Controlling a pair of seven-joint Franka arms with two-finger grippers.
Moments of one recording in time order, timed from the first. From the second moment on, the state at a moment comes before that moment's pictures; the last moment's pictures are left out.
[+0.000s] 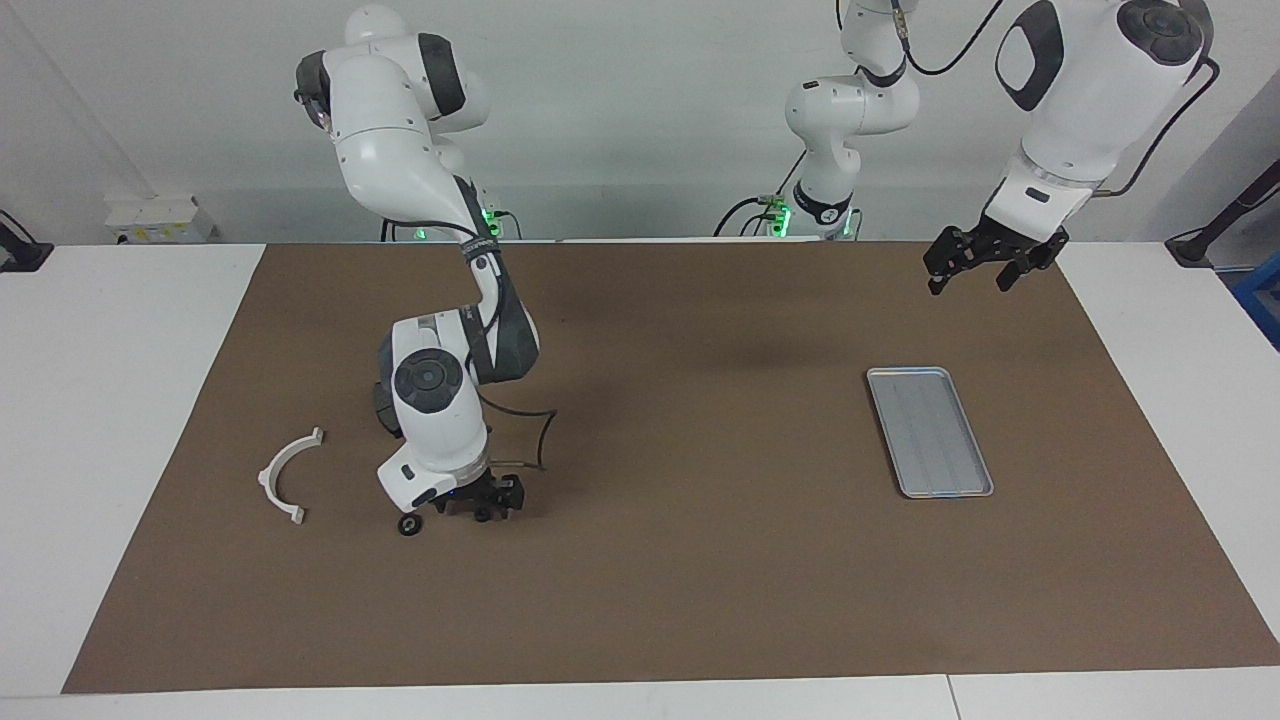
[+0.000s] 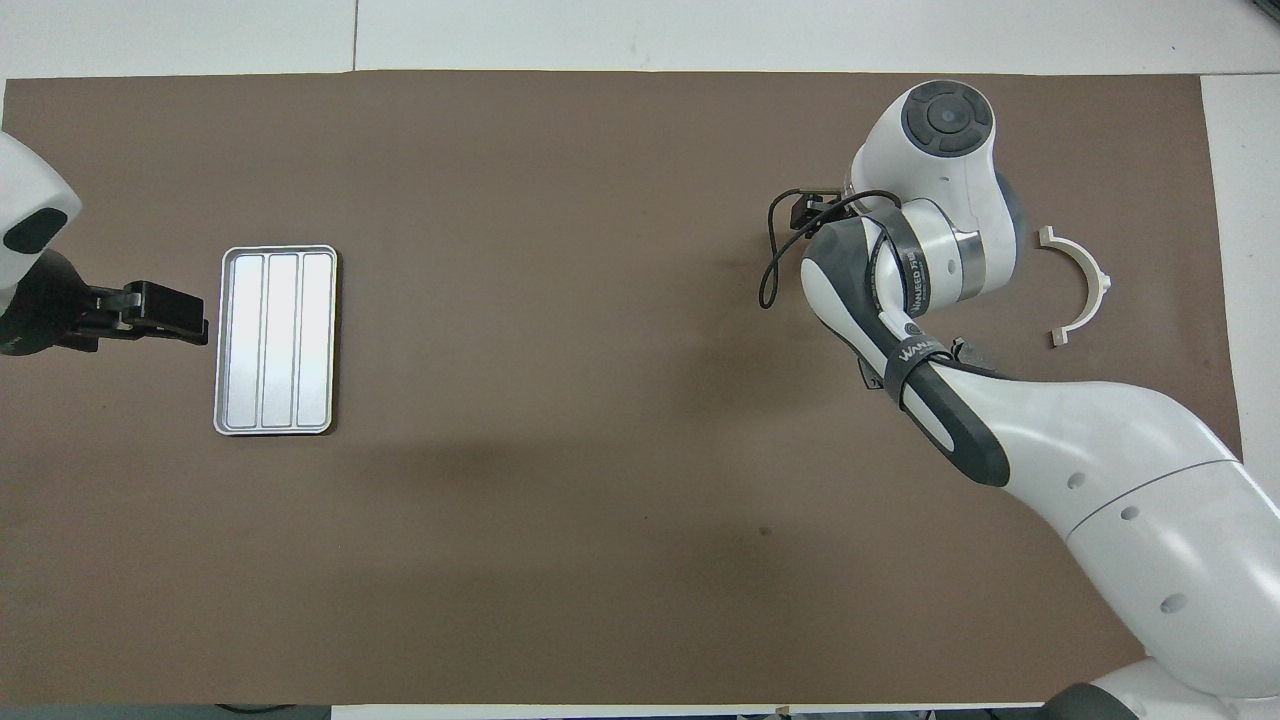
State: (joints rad) left arm 0.03 -0.04 -0.11 -1.71 -0.01 1.63 -0.06; right arm 0.15 0.68 0.07 -1.45 -0.12 2.14 0.46
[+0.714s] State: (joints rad) left arm 0.02 -0.04 -0.11 -1.71 -0.01 1.63 -0.06; right arm 0.15 0.69 0.07 -1.44 -0.10 2.15 0.48
